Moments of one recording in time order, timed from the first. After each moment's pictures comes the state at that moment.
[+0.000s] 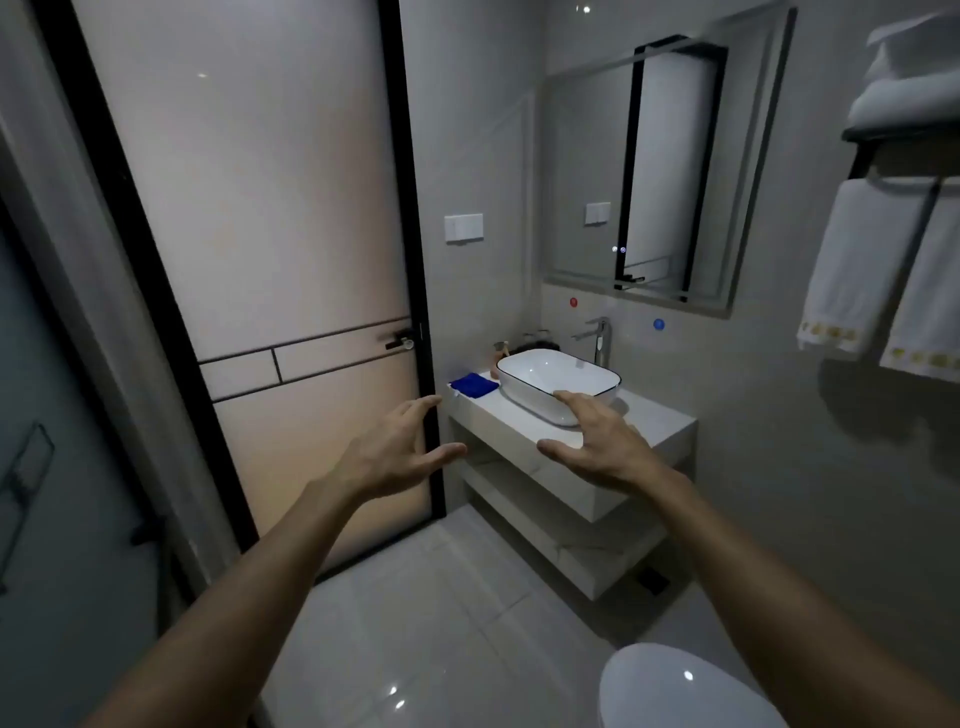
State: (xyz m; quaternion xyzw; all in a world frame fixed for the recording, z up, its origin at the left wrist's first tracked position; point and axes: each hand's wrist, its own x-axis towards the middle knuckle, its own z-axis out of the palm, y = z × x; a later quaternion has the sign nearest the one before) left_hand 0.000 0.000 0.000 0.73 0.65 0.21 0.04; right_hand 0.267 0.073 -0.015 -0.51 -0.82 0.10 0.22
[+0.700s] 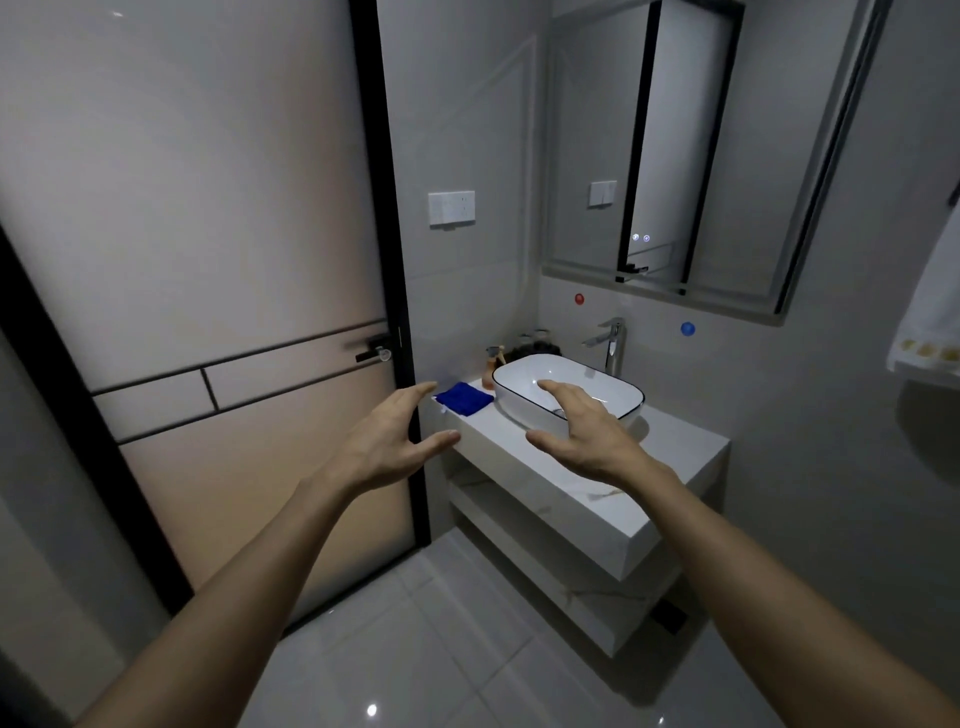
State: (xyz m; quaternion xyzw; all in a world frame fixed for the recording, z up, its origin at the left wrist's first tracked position) left_hand -0.092 0.263 -0.019 0.73 0.63 0.25 0.07; right_hand 0.159 0.319 -0.033 -0.54 -0.81 0.12 0.22
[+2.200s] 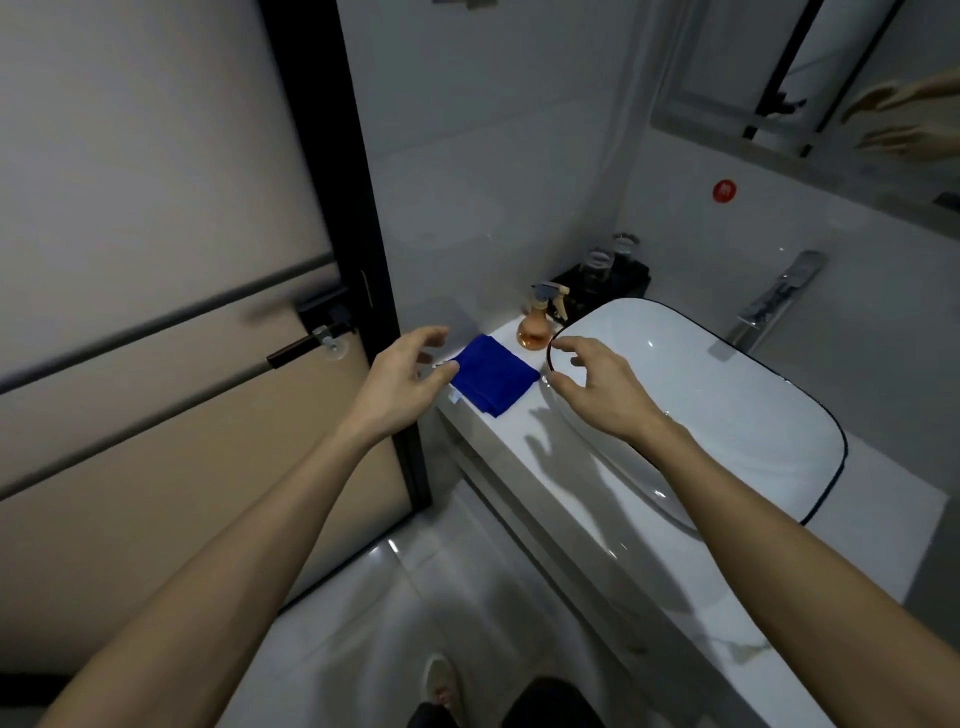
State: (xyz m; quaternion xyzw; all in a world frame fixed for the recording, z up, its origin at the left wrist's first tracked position) left_hand -0.251 0.856 -0.178 0.65 0.64 0.33 0.24; right_hand 0.002 0.897 -0.176 -0.55 -0.77 0.26 0.21
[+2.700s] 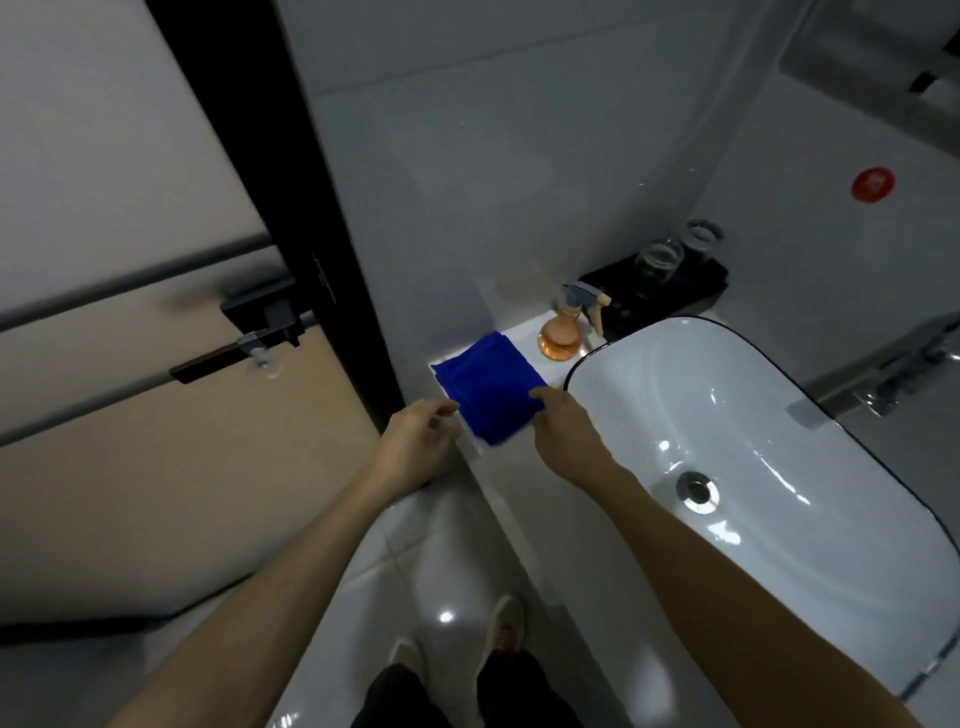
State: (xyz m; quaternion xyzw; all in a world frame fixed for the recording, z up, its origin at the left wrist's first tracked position) left_hand -0.216 0.945 -0.308 0.57 0.72 0.25 0.30; right_hand -0.023 1.027 -0.308 -0.55 -0.77 0.33 0.05
